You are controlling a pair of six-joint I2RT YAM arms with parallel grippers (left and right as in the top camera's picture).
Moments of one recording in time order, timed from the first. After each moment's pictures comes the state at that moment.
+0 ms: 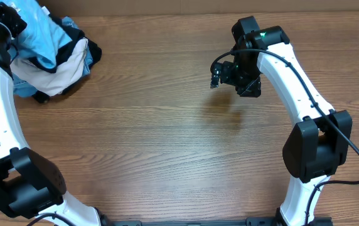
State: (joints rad) left arm 0.43 1.85 1.79 -0.37 0.25 -0.42; right arm 0.26 2.05 1.86 -1.30 -0.23 0.44
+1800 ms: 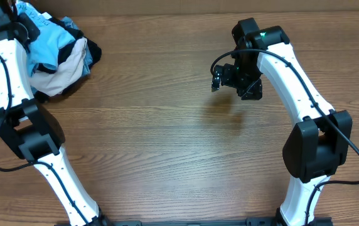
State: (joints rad) left arm 0.39 2.43 2.35 -0.68 -0.07 -0.27; right arm 0.26 2.05 1.86 -1.34 -0.23 0.44
